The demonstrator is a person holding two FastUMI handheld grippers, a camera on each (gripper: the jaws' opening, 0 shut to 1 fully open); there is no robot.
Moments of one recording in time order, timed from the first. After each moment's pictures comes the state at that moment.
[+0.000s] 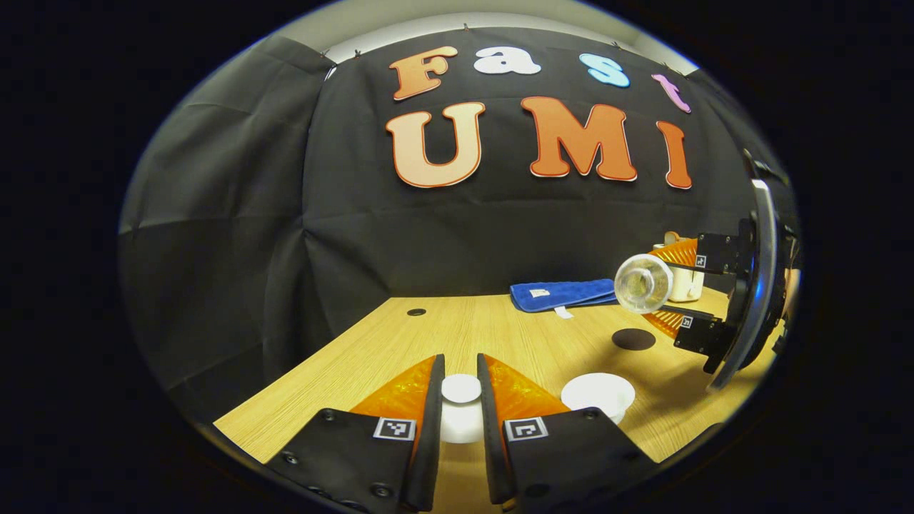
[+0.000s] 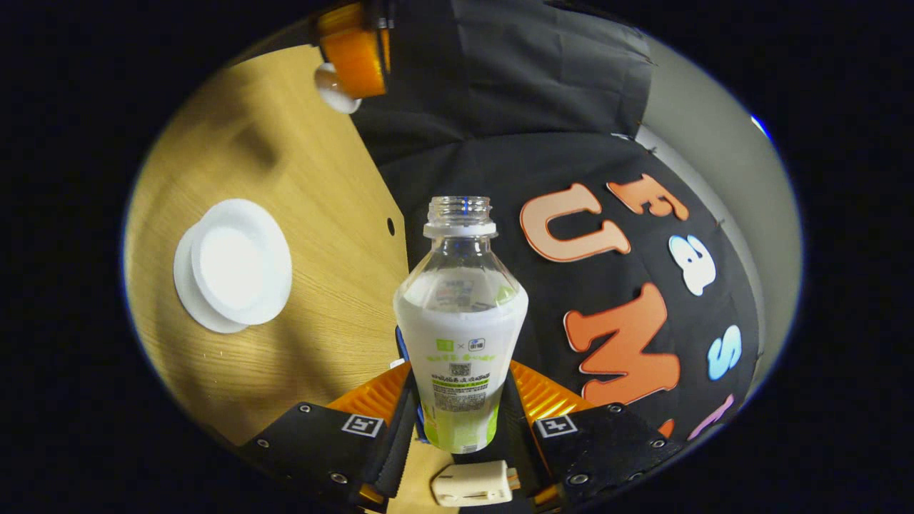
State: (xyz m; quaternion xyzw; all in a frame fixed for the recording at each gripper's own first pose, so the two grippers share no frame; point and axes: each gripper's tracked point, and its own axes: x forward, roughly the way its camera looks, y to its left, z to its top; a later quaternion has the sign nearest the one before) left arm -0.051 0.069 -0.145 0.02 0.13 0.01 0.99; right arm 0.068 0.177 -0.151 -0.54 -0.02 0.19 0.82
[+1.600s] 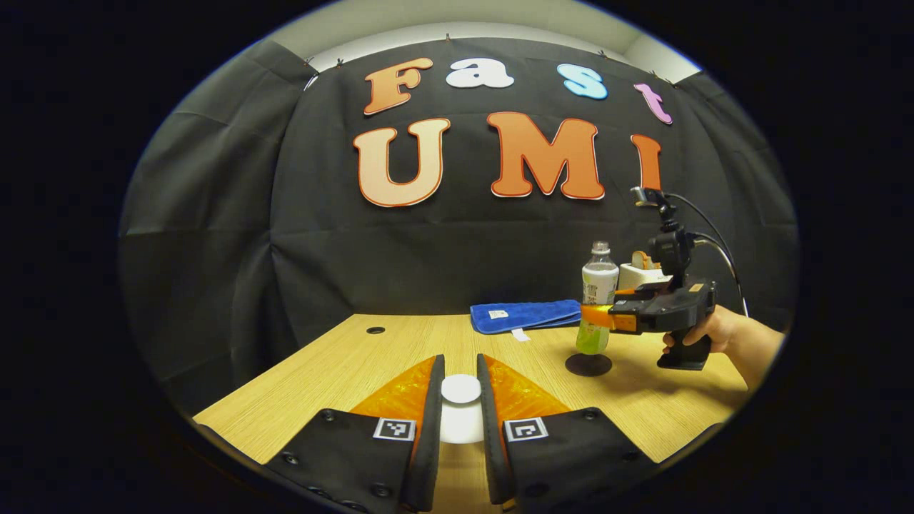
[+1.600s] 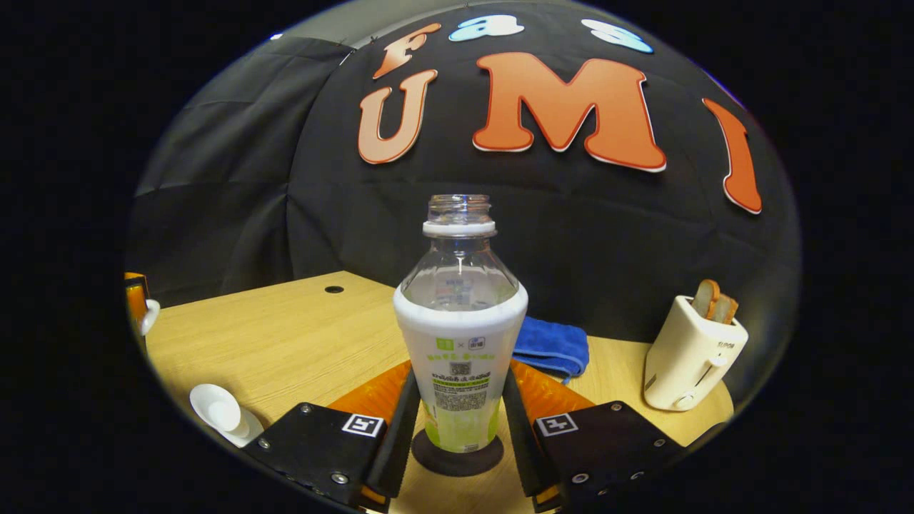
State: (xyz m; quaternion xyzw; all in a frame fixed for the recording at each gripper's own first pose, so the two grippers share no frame) left arm -0.041 0.000 -0.120 0.00 0.11 -0.03 0.99; right arm 0.150 0.088 -0.230 -0.03 0.21 0.15 0.97
